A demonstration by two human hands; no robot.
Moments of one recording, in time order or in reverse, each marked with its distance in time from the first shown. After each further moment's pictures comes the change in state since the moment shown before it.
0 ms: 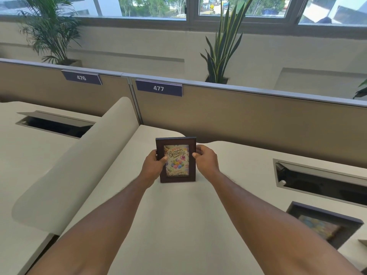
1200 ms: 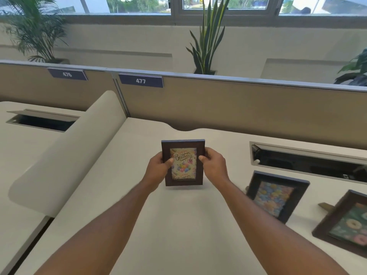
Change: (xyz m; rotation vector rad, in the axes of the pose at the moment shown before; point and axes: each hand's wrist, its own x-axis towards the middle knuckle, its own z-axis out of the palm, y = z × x) left_hand -0.100 -0.005 0.061 -0.078 -0.144 0.092; right_hand -0.099 0.037 -0.092 0.082 0.056 -0.056
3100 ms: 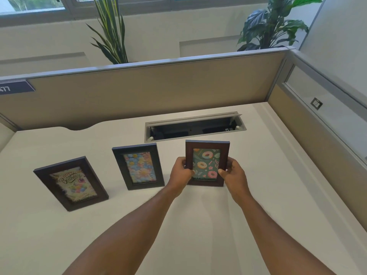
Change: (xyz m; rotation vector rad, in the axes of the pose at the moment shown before) left_hand -0.177 -0.028 0.442 0.144 -0.375 -0.187; right_hand -0.154 0.214 -0.409 0.241 0.412 0.225
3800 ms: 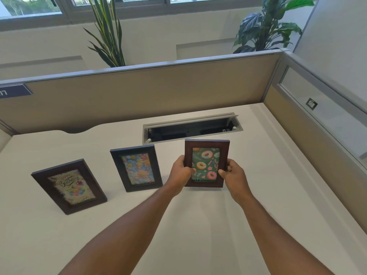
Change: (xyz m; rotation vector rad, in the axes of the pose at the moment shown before) left_hand -0.008 0.017 0.005 -0.035 -0.059 0.000; right_hand -0.009 -0.014 -0.006 0.067 -0.040 0.038
